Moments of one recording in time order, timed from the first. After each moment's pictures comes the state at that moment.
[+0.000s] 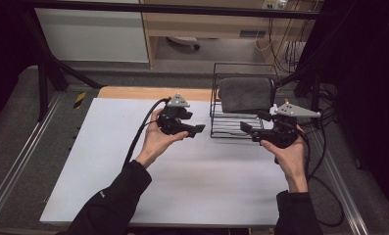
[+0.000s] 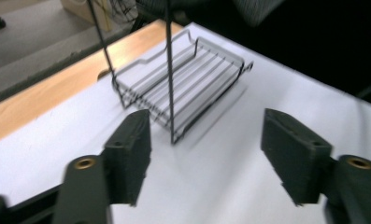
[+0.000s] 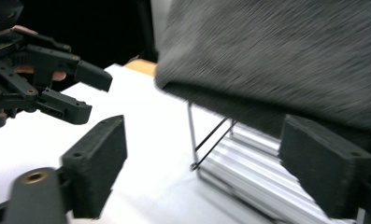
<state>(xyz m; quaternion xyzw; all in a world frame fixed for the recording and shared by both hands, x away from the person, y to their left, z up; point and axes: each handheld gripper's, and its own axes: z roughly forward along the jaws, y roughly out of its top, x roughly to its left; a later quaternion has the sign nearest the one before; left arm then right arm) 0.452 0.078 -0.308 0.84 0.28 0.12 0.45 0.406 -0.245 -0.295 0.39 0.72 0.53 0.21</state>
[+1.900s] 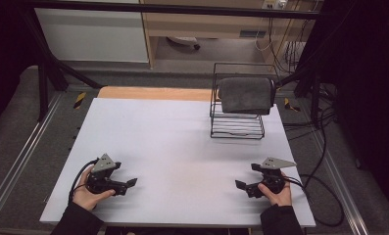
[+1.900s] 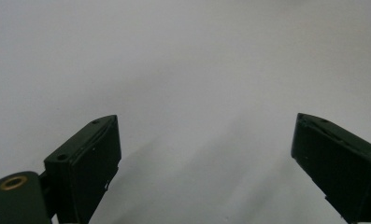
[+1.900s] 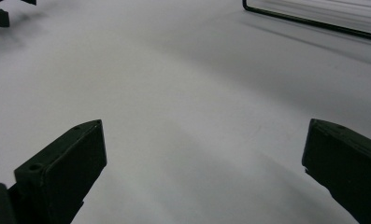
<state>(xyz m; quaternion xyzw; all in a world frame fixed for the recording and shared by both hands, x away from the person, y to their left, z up) 0.357 0.267 -0.450 0.82 0.37 0.14 0.41 0.355 -0.260 -0.451 0.39 0.79 0.47 0.11</state>
